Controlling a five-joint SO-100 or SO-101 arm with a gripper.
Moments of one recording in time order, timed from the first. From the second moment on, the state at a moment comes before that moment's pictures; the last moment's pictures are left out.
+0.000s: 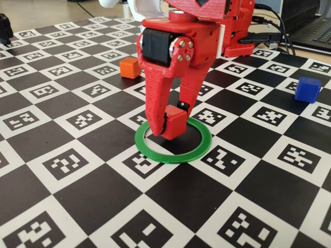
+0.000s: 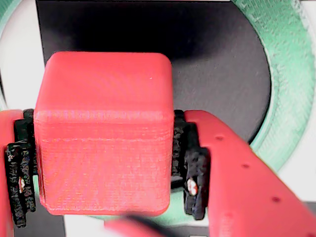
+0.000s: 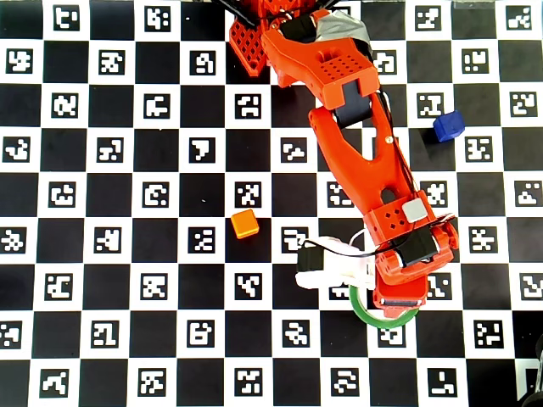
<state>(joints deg) -21.3 40.0 41.0 79.3 23.6</state>
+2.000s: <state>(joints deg) -21.5 39.2 40.4 83.1 24.1</state>
